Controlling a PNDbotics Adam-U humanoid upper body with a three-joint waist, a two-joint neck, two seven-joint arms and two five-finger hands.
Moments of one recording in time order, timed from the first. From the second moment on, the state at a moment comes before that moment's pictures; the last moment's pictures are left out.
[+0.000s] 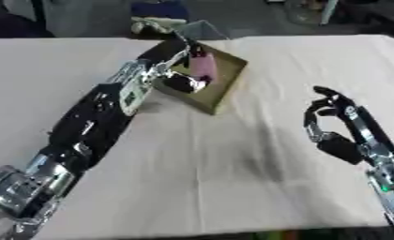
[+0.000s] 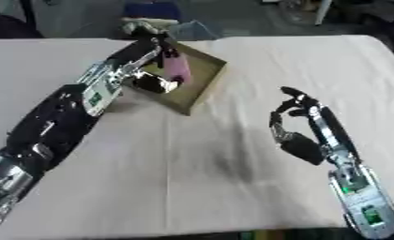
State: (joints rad) left arm -0.89 0.29 -0.24 -0.87 -0.86 -0.21 -0.10; right arm -0.48 -0.24 0.32 -1.37 0.34 -0.18 0.03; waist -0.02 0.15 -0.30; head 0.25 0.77
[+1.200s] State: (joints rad) left arm -0.88 0.26 -0.22 -0.84 -1.06 -0.12 -0.03; right arm -0.48 -0.23 0.32 -1.38 0.34 -0.19 0.04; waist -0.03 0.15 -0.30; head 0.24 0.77
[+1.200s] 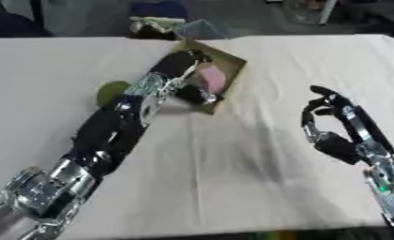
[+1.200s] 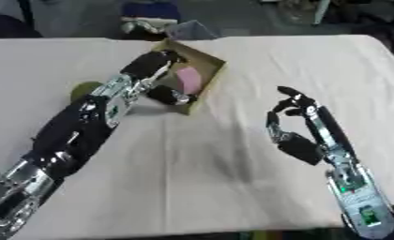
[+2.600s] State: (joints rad) left arm -0.60 0.68 -0.20 -1.29 -0.82 -0.17 -0.50; right arm -0.46 -0.25 0.30 -1.37 0.35 -0.18 0.02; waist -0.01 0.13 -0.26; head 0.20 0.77
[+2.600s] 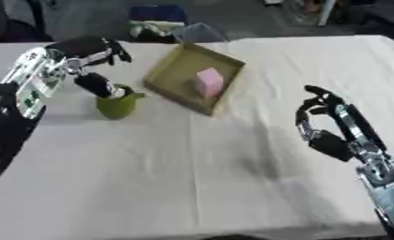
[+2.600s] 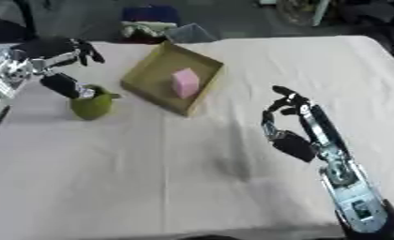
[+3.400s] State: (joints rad) left arm -0.57 0.63 -0.19 -1.14 -0.91 -0.17 -0.28; right arm -0.46 -0.25 0.30 -1.37 0.35 -0.18 0.02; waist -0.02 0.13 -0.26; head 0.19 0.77
